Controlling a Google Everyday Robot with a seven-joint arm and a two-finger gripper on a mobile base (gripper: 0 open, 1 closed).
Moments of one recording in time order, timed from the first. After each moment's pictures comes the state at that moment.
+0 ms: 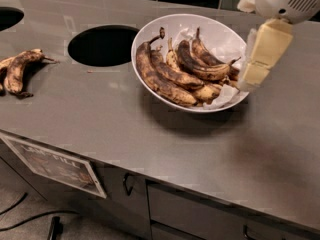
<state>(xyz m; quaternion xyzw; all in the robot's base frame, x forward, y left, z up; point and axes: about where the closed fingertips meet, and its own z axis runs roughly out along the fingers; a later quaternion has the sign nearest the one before) 0.491 -0.149 1.013 -0.64 0.74 -0.02 0.20</state>
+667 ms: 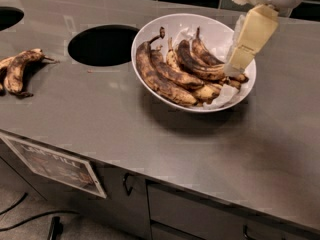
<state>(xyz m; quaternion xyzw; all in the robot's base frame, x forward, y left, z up) 0.517 -0.135 1.020 -0.61 0.76 0.01 0.22</state>
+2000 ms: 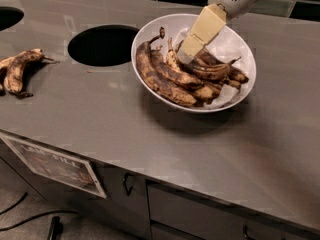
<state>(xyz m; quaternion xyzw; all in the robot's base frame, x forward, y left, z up) 0.565 -0.086 0.987 -0.49 0.84 0.11 0.20</state>
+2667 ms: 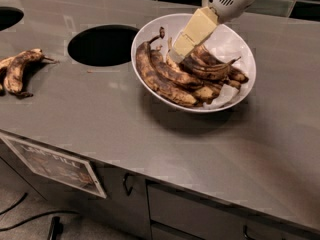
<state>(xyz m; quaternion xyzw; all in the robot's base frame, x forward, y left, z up) 0.575 -0.074 0.977 -0.47 0.85 0.13 0.21</state>
